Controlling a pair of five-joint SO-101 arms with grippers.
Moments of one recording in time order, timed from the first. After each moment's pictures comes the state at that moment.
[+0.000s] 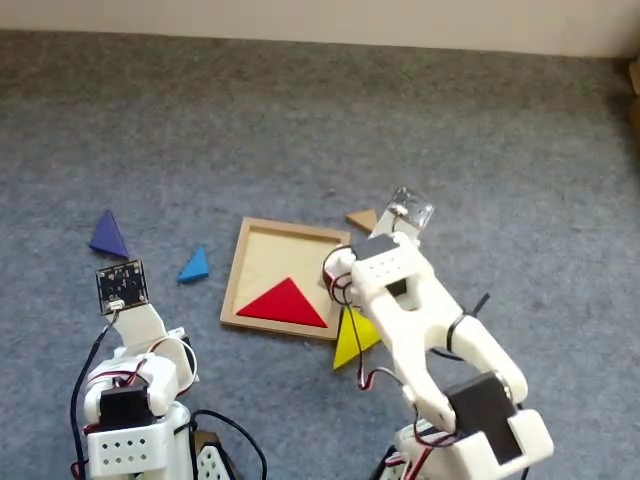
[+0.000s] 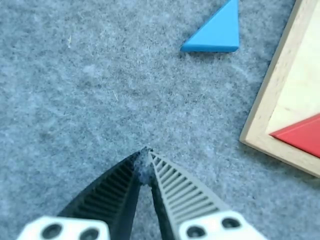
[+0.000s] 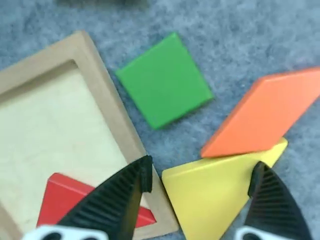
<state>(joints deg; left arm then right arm) -14.2 -102.2 96.0 75.8 14.1 -29.5 -5.8 40.3 52.4 -51.6</state>
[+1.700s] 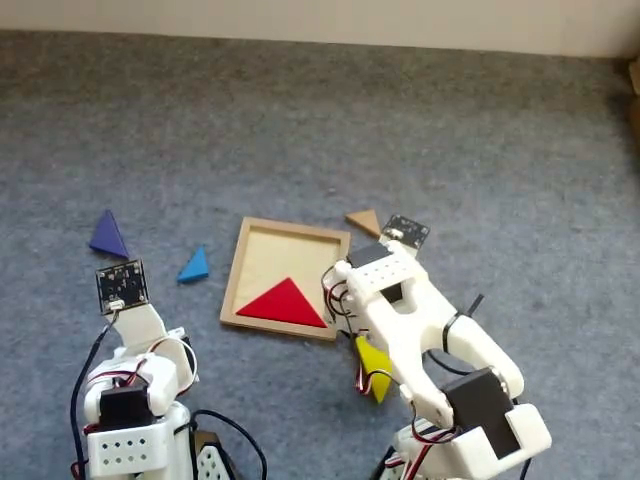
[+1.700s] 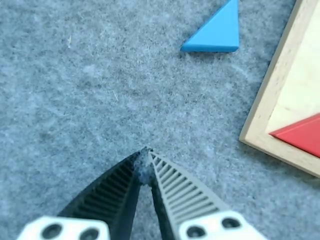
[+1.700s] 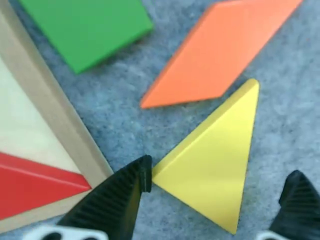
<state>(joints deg) -14.2 -102.2 96.0 75.8 14.1 -30.9 -5.1 42.6 63.9 -49.5</state>
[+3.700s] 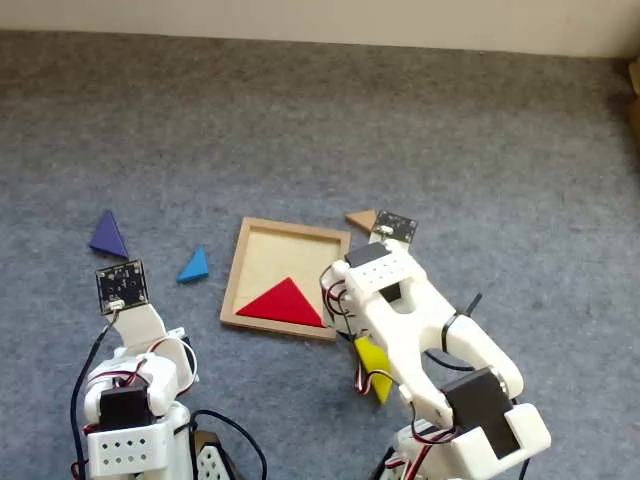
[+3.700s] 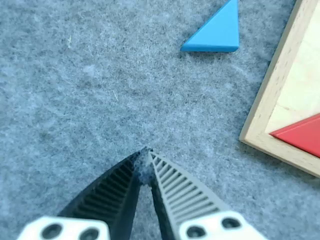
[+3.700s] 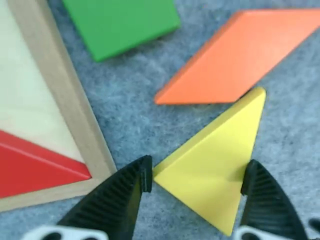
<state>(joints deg) -14.2 -102.2 96.0 75.8 14.1 -31.4 -5.1 41.9 64.5 -42.4</state>
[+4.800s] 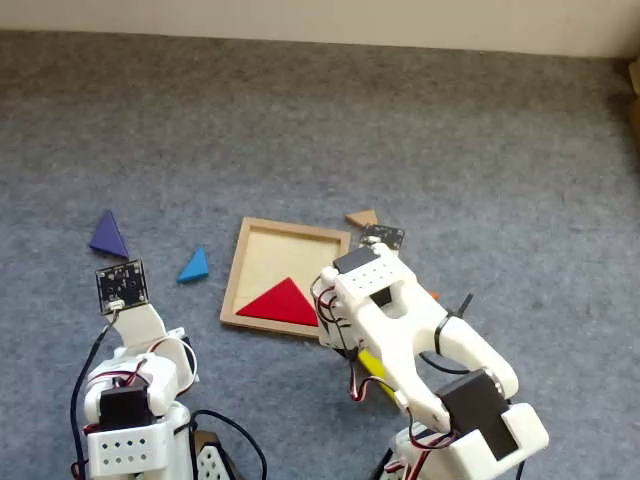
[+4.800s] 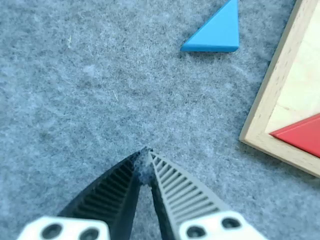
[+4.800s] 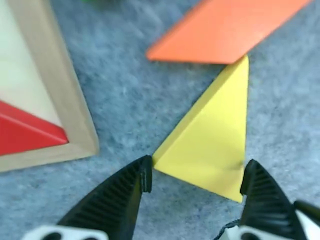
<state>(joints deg) -14.2 -102.2 96.0 75.8 14.1 -34.5 -5.1 41.9 71.5 -40.3</state>
